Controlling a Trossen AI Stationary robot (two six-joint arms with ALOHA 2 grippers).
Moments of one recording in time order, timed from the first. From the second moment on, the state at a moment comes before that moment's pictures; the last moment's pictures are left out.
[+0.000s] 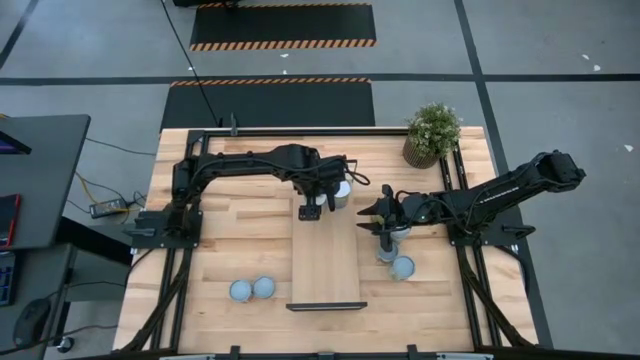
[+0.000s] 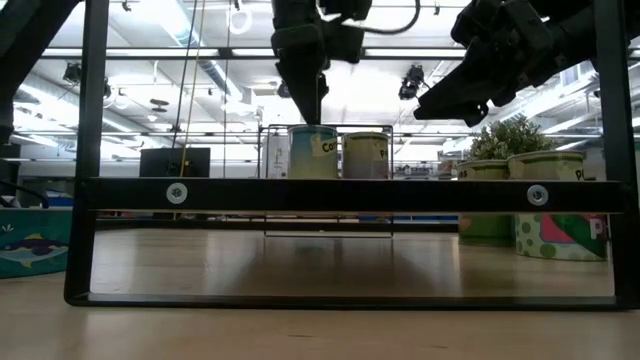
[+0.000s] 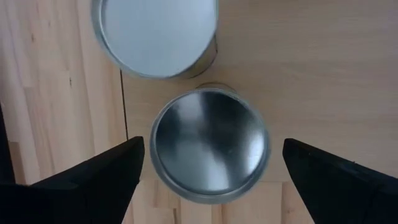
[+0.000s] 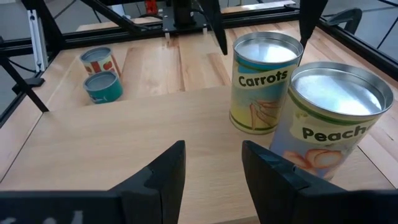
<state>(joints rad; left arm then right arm) 0.12 2.02 1.92 -1.22 -0.08 0.16 0.17 1.14 0.46 0.28 0.24 0.18</state>
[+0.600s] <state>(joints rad) 0.12 2.05 1.92 -1.21 -0.05 0.16 0.18 1.14 0.46 0.31 0.24 0.18</state>
